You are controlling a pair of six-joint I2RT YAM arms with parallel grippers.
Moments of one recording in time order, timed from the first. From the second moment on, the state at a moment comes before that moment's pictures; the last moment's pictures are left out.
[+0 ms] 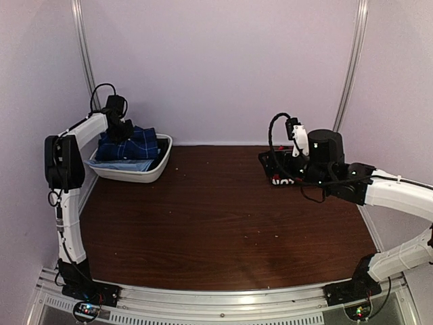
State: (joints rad) left arm -0.06 2.25 2.07 -0.62 -0.15 -0.36; right arm 0.78 1.20 0.94 -0.06 0.27 0.35
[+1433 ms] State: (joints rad) left arm -0.65 1.60 1.71 -0.14 0.19 -0.27; right arm 0.76 0.98 0.94 -0.02 0.53 0.29
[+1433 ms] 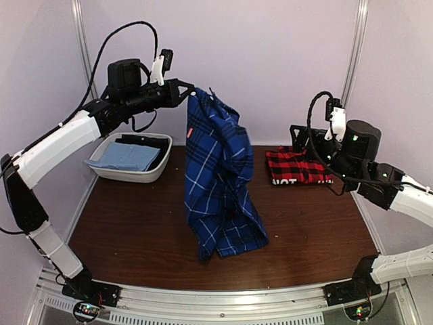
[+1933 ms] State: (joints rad) left arm -0.48 1.95 1.59 -0.29 0.31 -0.39; right arm 0.75 1.31 0.92 -0.10 0.27 0.29
